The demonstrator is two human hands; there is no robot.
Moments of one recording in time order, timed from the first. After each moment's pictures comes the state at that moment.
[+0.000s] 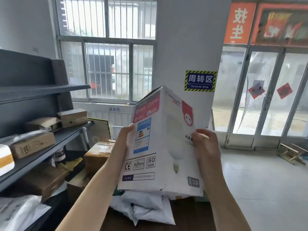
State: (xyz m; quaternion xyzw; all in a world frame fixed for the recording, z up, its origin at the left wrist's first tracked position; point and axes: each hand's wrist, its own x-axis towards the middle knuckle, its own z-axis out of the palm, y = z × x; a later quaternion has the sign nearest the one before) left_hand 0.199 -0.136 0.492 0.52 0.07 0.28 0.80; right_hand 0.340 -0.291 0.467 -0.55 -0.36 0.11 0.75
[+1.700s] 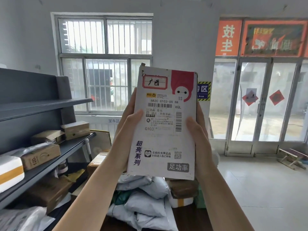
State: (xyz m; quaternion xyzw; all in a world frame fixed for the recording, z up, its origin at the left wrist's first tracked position) left_hand 0.159 -0.190 0.545 0.63 -0.12 0.44 0.63; right_hand 0.277 -0.304 0.526 -0.31 -0.50 0.15 0.80
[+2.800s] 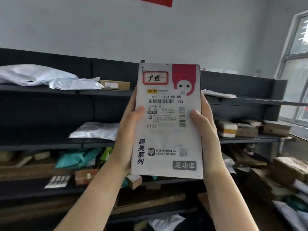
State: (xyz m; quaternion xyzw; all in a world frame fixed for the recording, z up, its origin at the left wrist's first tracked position) left_hand -0.207 -0.663 0.518 0.54 0.23 0.77 0.26; right_hand -0.067 -0.579 0.522 0.06 -0.61 0.62 0.49
